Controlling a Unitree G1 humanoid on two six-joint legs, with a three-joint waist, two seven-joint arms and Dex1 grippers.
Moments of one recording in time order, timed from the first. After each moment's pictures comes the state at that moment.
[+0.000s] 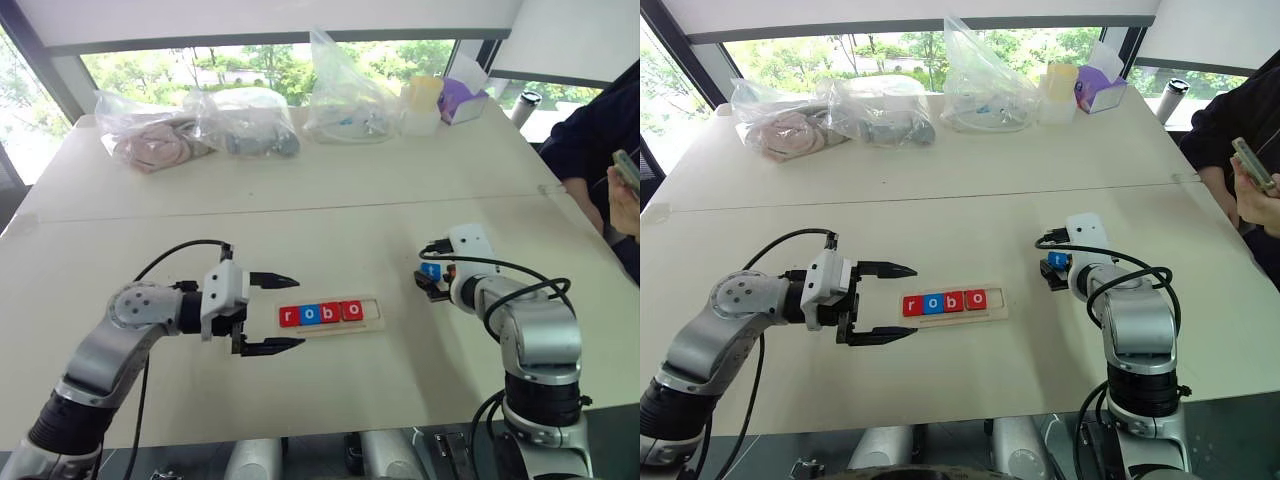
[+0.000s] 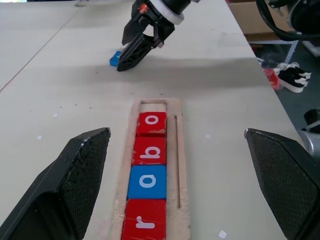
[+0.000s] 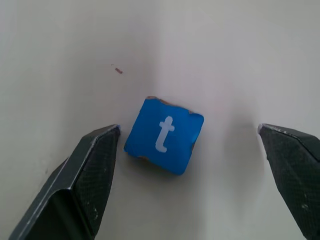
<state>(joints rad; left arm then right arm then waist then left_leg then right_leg) -0.18 0.72 -0.09 -0.35 -0.46 0.26 -1.15 -0.37 -0.32 -0.11 -0.50 -0.01 1.49 0.29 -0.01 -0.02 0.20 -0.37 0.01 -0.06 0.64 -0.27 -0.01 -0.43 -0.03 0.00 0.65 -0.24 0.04</state>
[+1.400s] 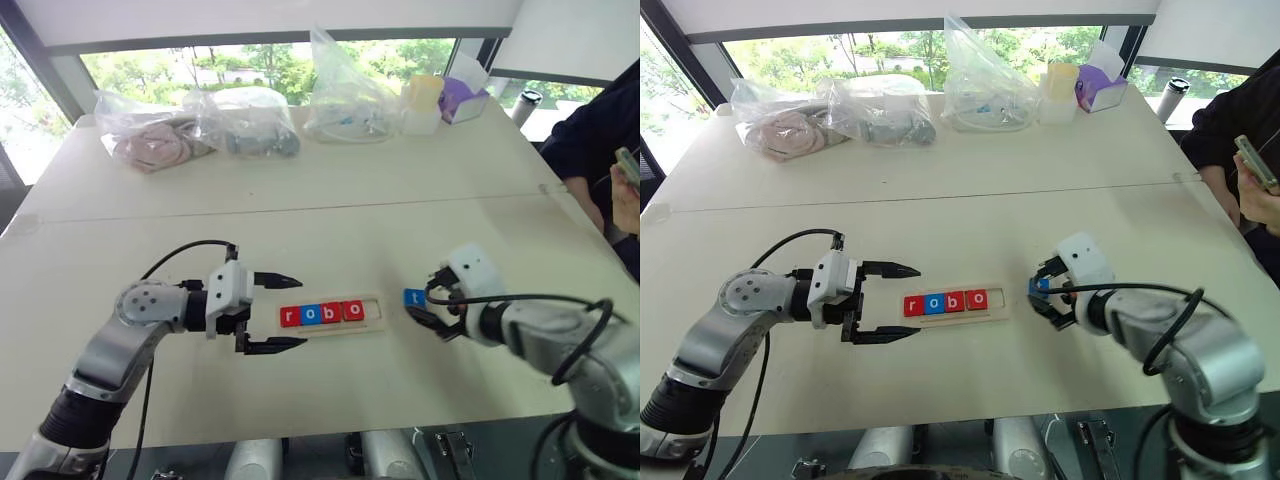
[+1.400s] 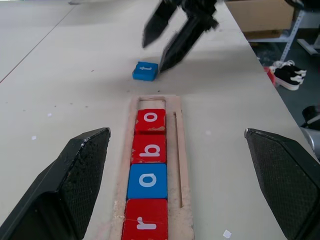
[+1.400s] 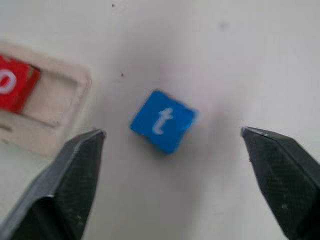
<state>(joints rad) -0.20 0.69 -0.11 -0.31 -0.43 0.23 -1.17 -0.29 -0.75 -0.14 -0.76 0.63 1.58 0.28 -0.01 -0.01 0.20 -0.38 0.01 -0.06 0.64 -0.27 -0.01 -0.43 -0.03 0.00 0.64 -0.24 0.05</state>
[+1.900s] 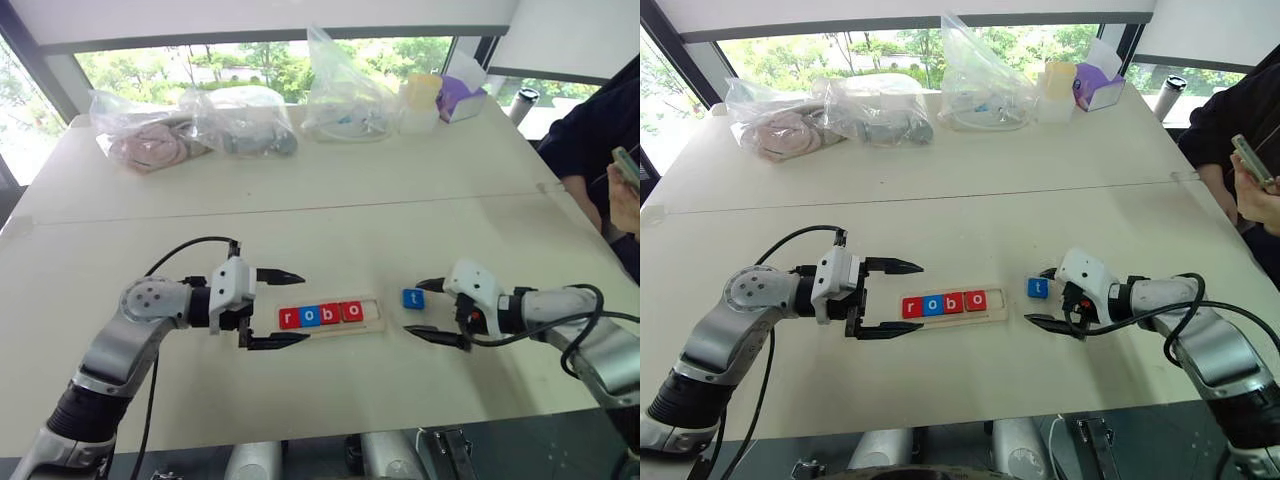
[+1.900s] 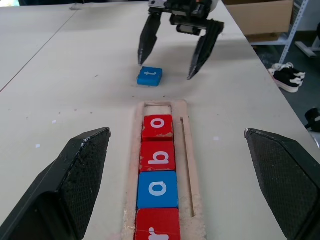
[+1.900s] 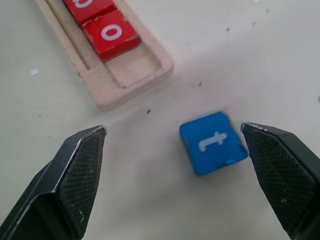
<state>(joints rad) -0.22 0.67 -0.11 -0.29 -0.42 0.21 -1.18 -0.15 -0.92 0.07 -0.23 0.36 0.42 0.98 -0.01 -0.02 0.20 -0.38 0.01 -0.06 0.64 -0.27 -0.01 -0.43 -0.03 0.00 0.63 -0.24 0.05</state>
